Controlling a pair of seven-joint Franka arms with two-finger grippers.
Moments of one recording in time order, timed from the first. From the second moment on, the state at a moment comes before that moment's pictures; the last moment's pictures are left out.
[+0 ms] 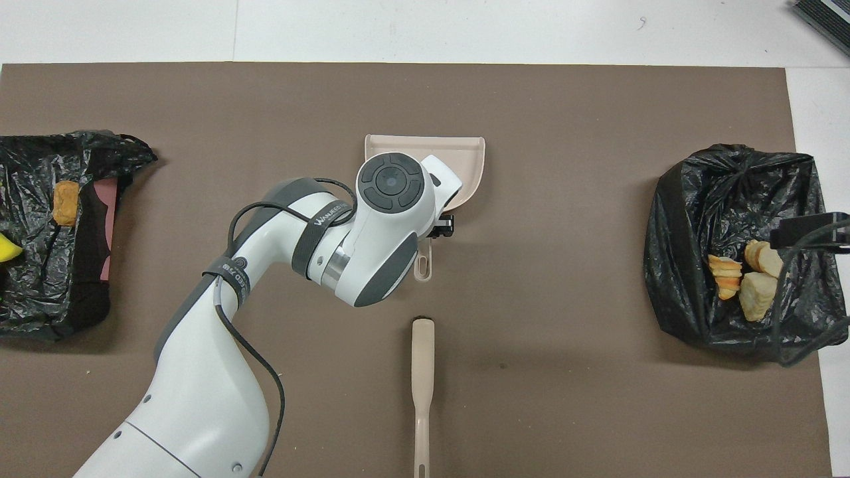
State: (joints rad) left arm -0.56 0.52 -0.10 -1.55 0.04 2.13 -0.59; right arm 0.10 -0.14 -0.12 -1.64 -0.04 1.57 0.10
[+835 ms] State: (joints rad) left arm -0.21 0.05 -0.08 -1.59 0.03 1.76 -0.12; right arm 0.10 -0.14 -0.12 -1.64 -0.04 1.57 0.10
